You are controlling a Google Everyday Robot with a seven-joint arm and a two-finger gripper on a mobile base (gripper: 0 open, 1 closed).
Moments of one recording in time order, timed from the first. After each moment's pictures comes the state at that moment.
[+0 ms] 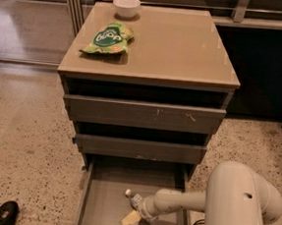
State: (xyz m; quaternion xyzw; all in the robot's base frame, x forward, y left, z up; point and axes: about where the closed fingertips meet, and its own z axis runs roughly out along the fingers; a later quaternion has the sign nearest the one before) arm 0.489 -0.006 0.184 -0.35 0.89 0.26 0.15
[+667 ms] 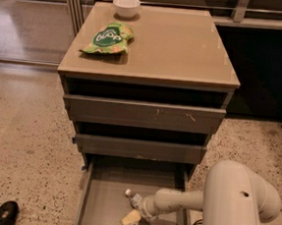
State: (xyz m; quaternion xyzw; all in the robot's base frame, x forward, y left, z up) arm 0.493 -0.012 0.178 -0.34 0.89 0.25 0.15
